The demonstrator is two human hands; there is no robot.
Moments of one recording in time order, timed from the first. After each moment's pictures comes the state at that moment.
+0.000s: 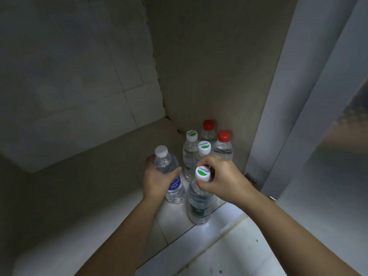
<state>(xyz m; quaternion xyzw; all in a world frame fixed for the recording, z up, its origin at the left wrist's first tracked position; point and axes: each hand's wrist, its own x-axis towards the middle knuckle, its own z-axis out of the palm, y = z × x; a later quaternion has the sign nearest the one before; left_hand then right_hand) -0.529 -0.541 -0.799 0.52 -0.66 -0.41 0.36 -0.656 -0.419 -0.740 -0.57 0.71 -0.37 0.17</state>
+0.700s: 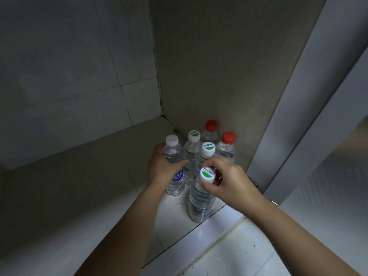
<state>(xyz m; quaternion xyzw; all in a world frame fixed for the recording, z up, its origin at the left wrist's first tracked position) -0.555 -0.572 -0.802 0.50 -0.69 -0.41 0.32 -0.656 -0.420 -0.751 -0.58 0.72 -0.37 0.11</state>
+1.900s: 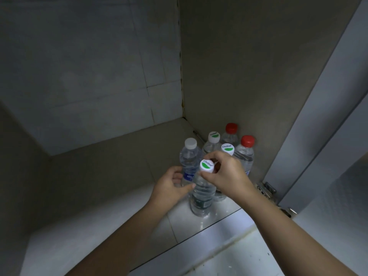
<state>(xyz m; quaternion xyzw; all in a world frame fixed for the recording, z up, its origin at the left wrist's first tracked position) -0.492 -0.530 -0.807 0.44 -0.70 -0.49 0.27 -0.632 -0.455 -0.748 -0.54 0.71 -0.42 0.16</state>
